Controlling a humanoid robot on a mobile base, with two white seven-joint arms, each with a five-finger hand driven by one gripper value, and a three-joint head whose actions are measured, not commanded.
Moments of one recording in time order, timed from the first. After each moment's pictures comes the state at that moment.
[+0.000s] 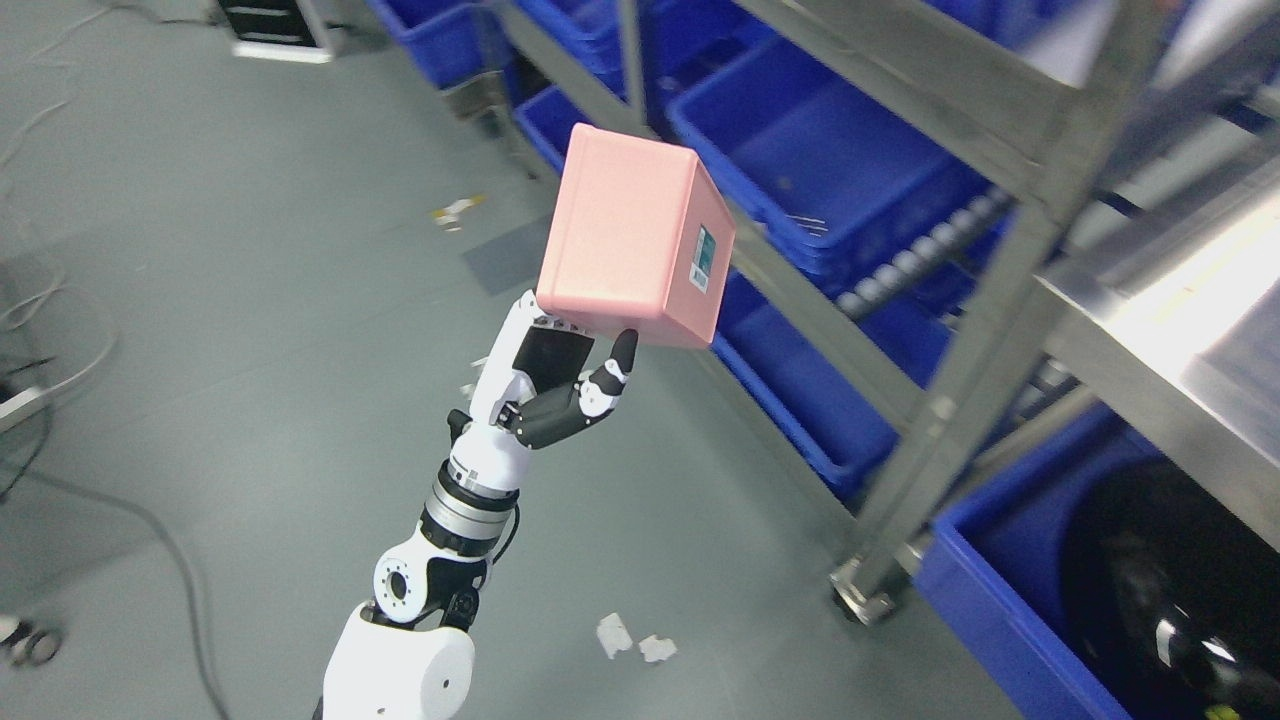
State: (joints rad) left arm -0.38 0.00 -0.32 -1.42 0.56 -0.60 -0.59; right arm 0.00 0.00 0.00 0.00 0.00 0.02 -0.05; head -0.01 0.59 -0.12
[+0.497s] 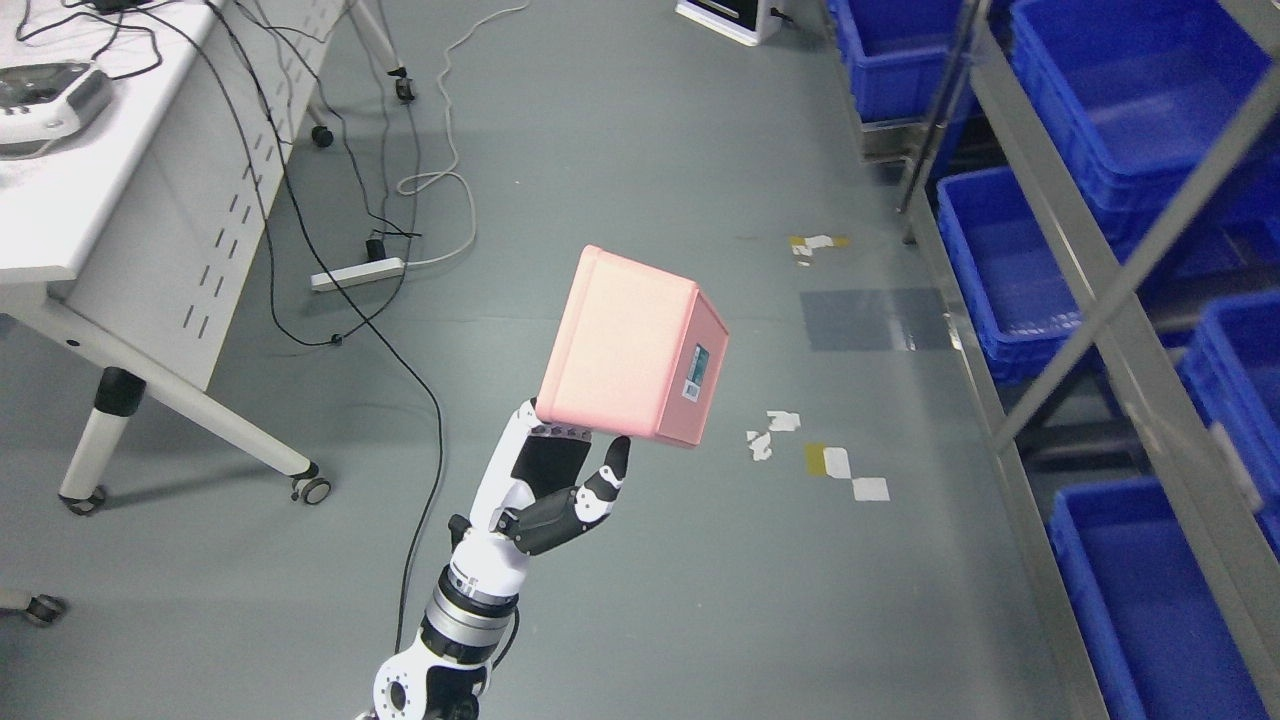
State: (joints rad) left arm -0.18 0.00 -0.30 -1.49 0.55 -0.62 -0.60; right arm 0.00 0.00 0.00 0.00 0.00 0.02 -0.04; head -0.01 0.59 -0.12
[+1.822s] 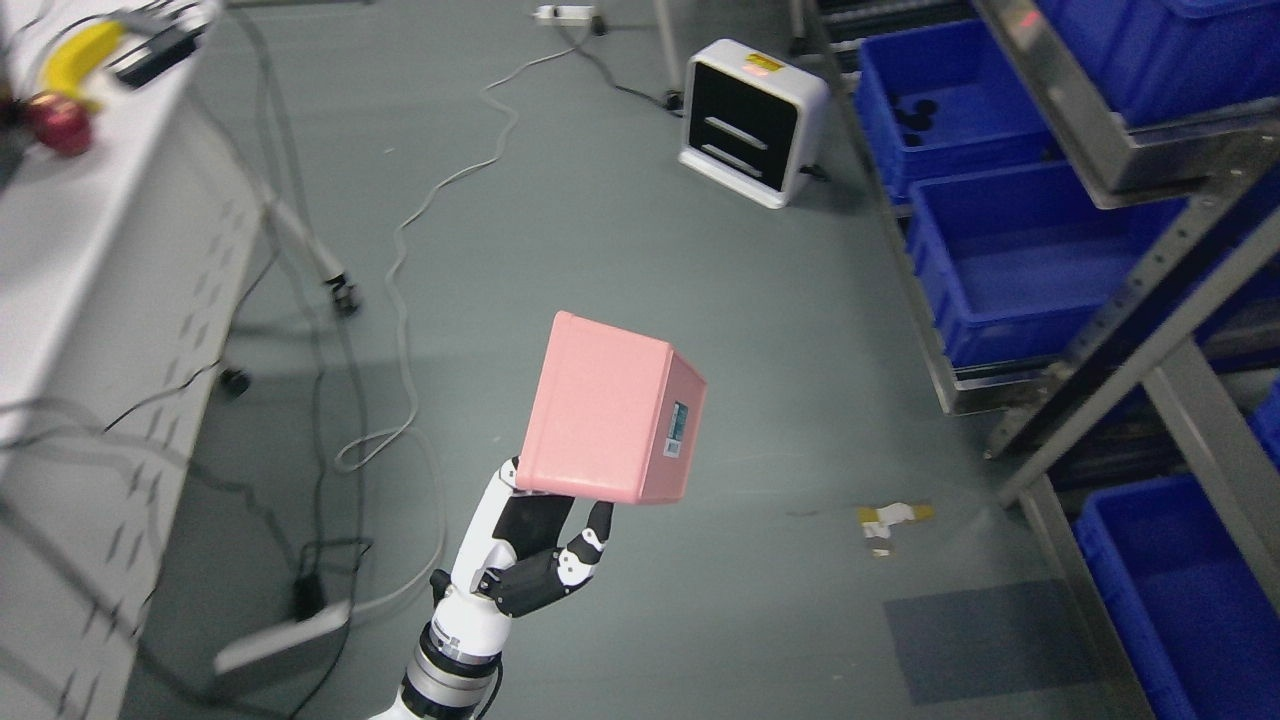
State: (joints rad) left arm -0.07 0.00 -0.26 -1.54 0.55 -0.65 -0.68; right arm 0.00 0.00 0.00 0.00 0.00 0.02 -0.04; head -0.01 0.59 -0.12
